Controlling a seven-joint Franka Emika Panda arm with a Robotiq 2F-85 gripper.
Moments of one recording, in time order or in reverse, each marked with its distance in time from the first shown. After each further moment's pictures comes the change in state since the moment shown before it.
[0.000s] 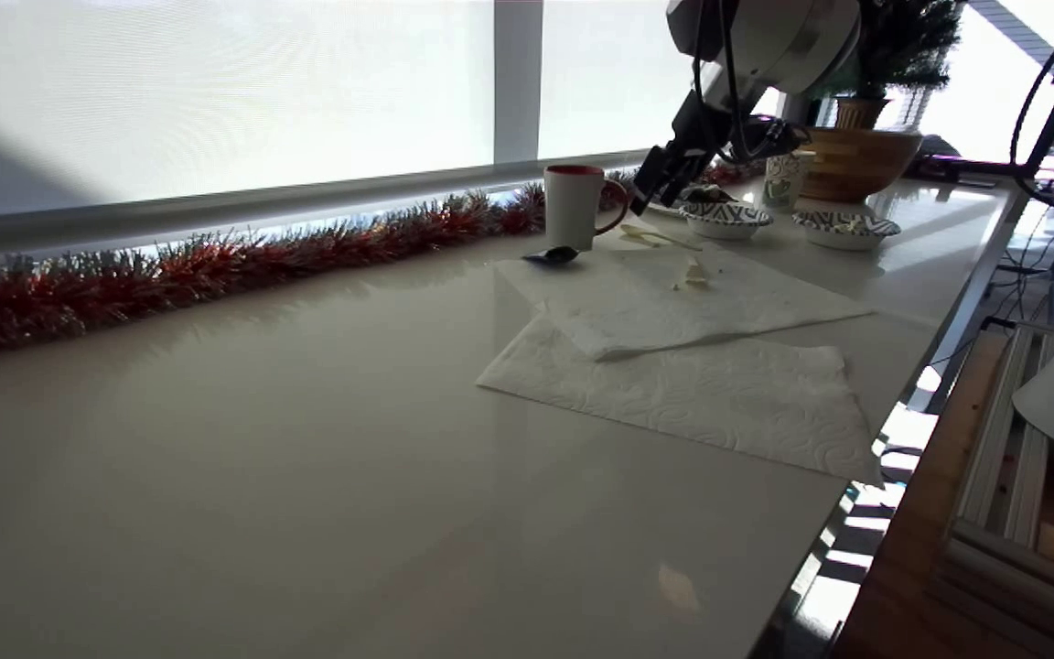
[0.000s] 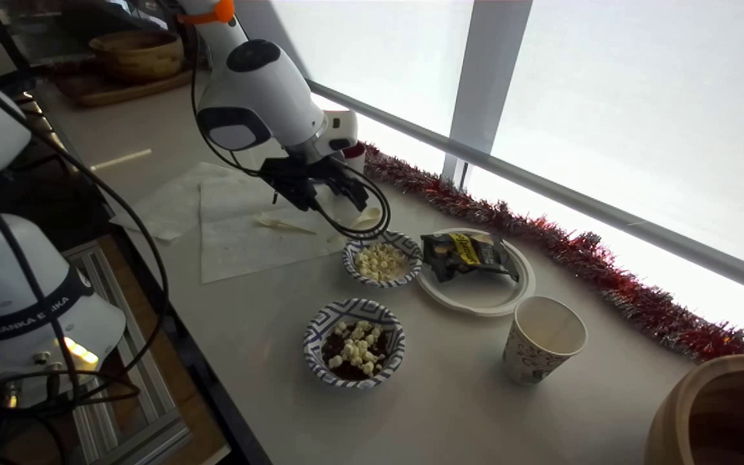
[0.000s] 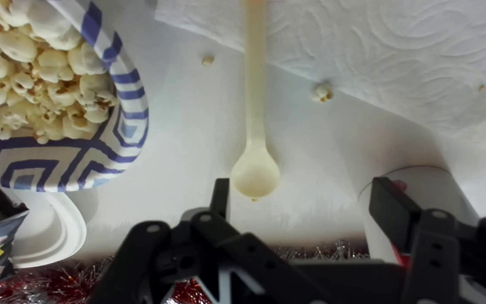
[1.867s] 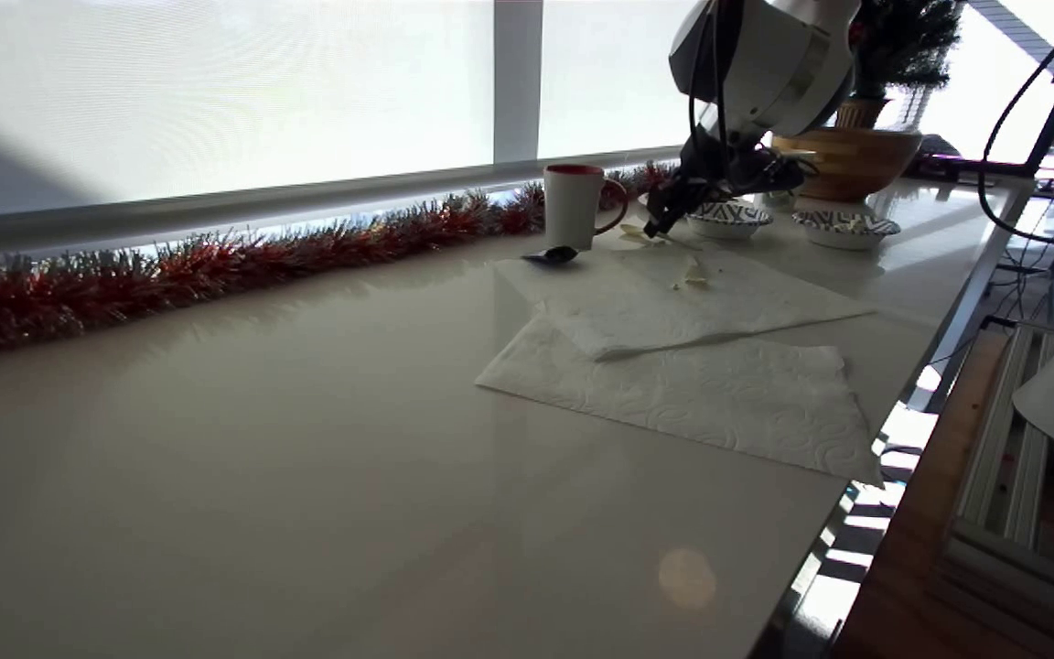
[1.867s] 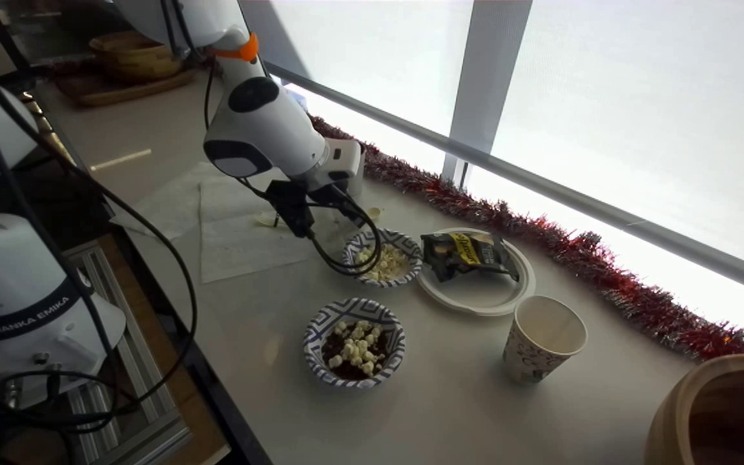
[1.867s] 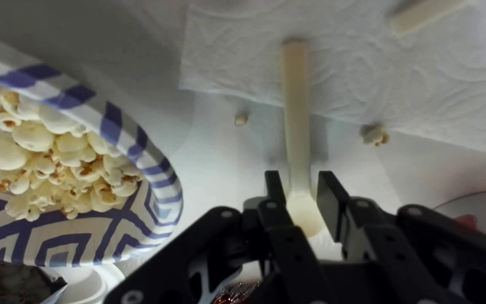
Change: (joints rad) arm -0.138 0.214 0.090 0.010 -0.032 0.223 0.020
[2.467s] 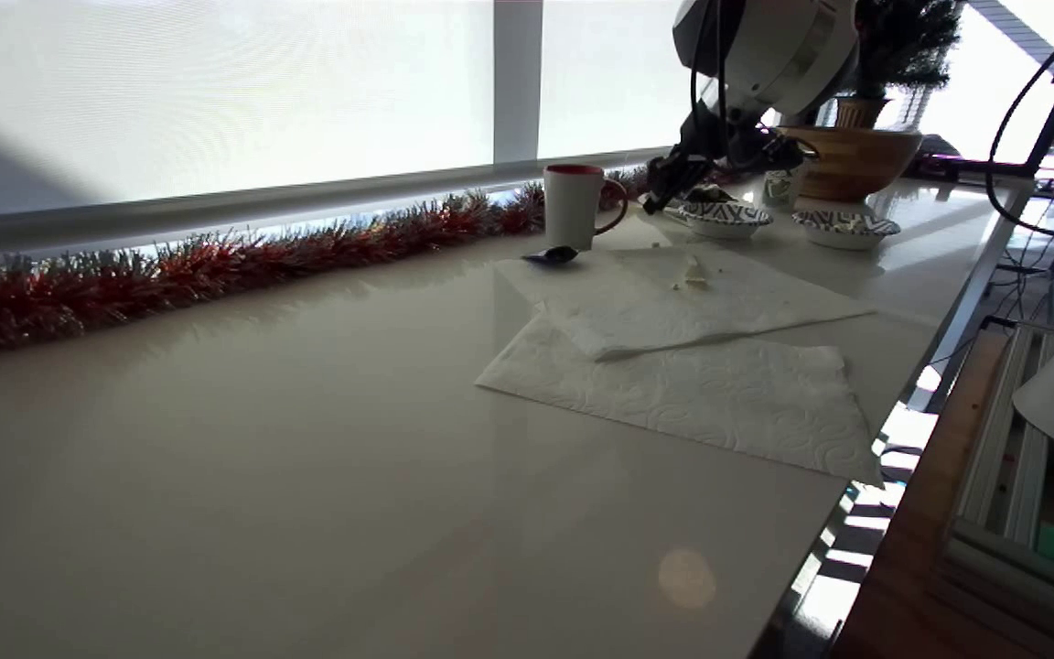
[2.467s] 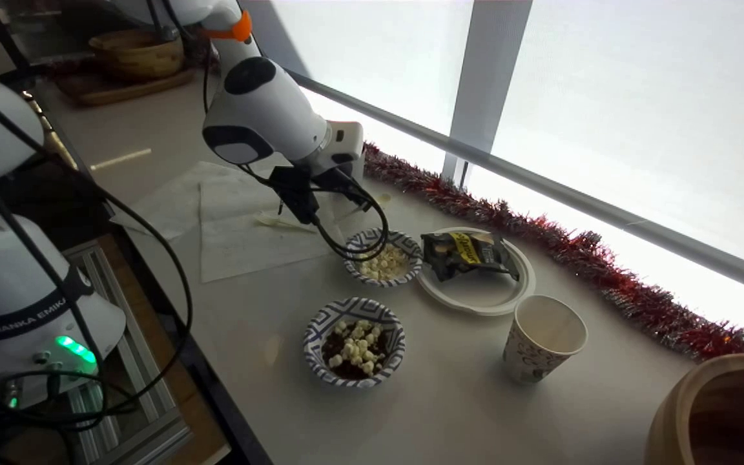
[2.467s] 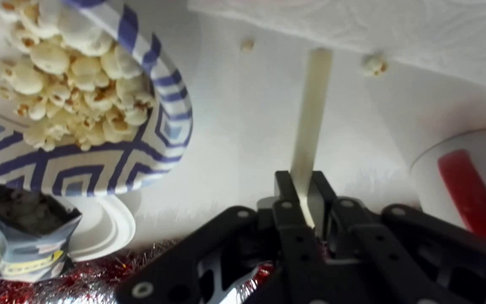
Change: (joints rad) arm -0.114 -0.062 0.117 -0.003 0.000 -0.021 0.003
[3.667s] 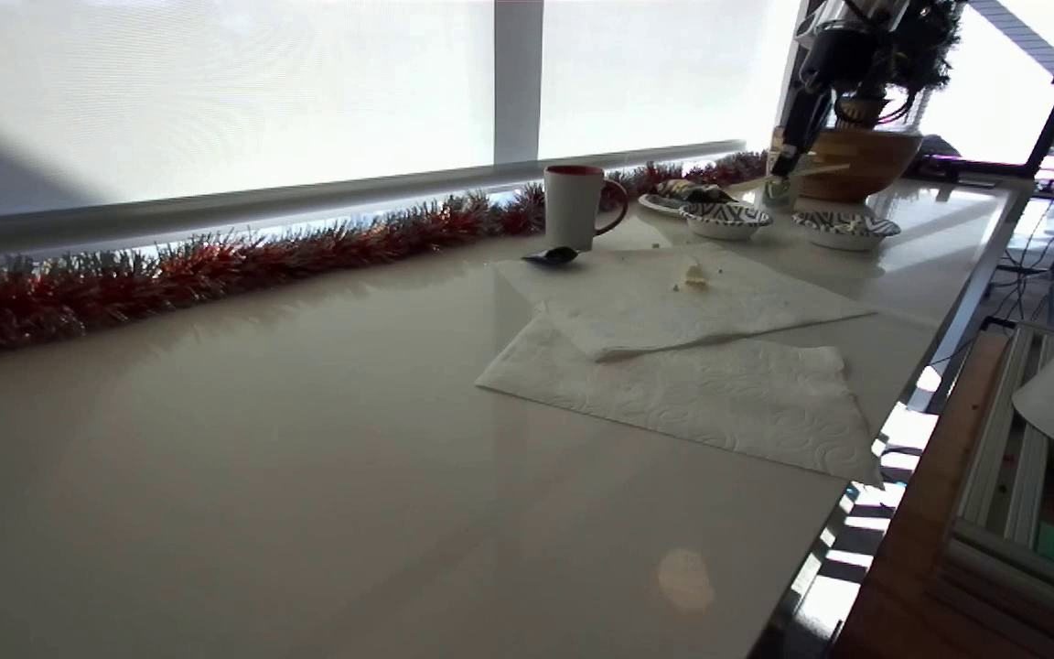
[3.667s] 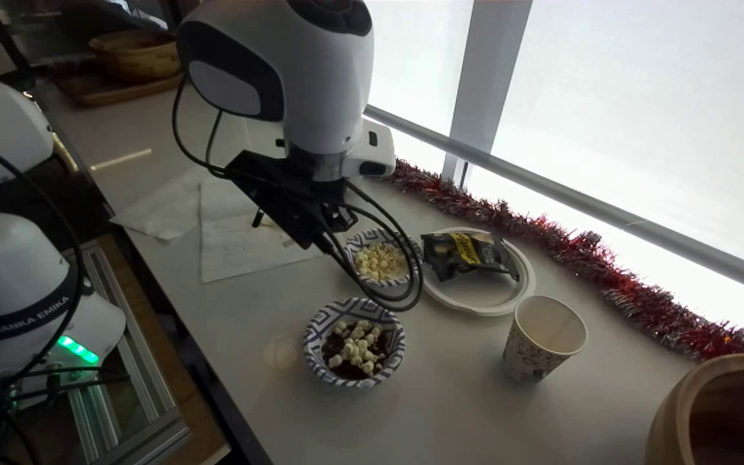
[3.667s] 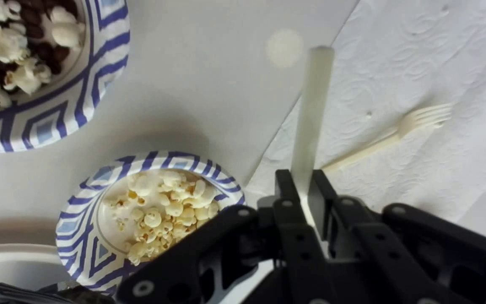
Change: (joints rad) arm -0.267 -0.581 -0.238 0.057 -0.068 -1.327 -0.361
